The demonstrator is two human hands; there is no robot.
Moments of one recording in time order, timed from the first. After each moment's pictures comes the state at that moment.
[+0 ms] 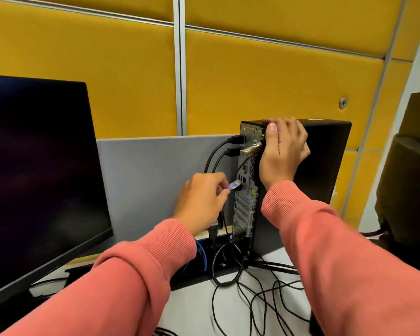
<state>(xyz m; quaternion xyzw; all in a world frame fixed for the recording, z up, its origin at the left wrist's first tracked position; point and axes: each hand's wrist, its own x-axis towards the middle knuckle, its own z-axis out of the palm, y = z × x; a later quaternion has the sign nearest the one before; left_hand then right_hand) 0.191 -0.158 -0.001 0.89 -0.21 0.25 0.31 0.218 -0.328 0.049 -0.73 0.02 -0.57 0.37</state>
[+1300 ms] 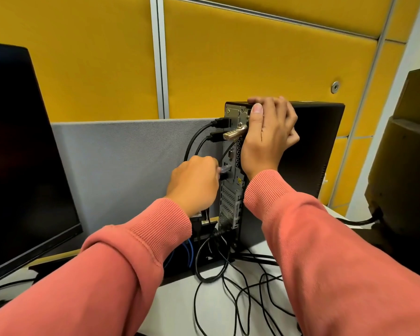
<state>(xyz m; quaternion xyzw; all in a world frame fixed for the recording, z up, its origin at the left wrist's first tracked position) 0.210 -0.188 0.011 0.94 -0.20 0.23 0.15 0.228 -0.324 0.043 -0.70 0.01 -0.61 0.38</state>
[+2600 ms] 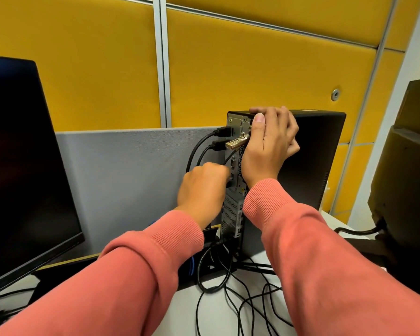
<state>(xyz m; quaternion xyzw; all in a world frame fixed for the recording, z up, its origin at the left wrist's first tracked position) 0.221 -0.202 0.001 0.91 -0.21 0.34 0.09 0.229 -0.320 0.045 -0.69 0.02 -0.61 0.40</state>
